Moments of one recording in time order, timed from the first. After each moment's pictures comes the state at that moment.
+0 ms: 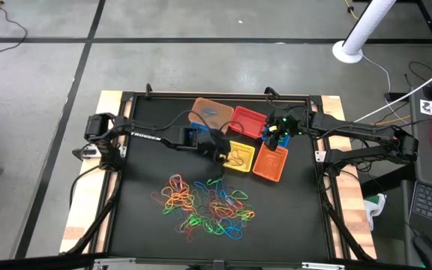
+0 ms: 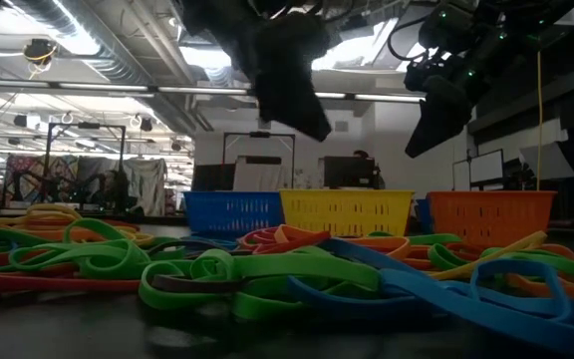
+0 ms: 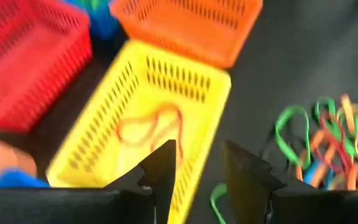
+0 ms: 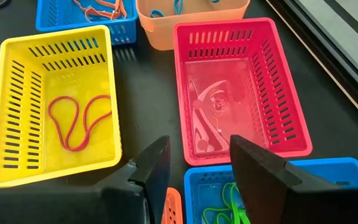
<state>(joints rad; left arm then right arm) 0.02 1.79 1.30 -0.36 -0.02 -0.12 -0.39 1.12 0.75 -0.46 0.04 0.04</state>
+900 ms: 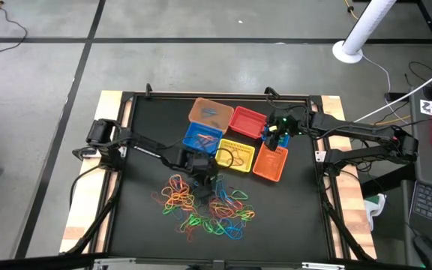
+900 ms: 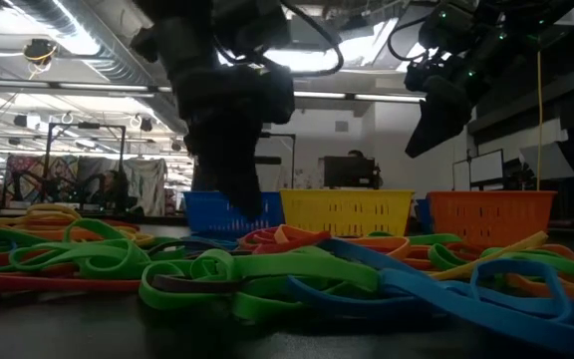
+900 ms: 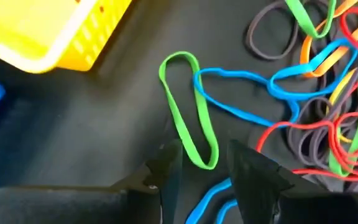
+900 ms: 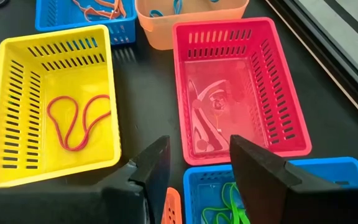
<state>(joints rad) -0.12 1.83 1.10 -0.36 -0.03 -0.39 -0.39 1.12 0.75 -0.46 0.04 0.04</state>
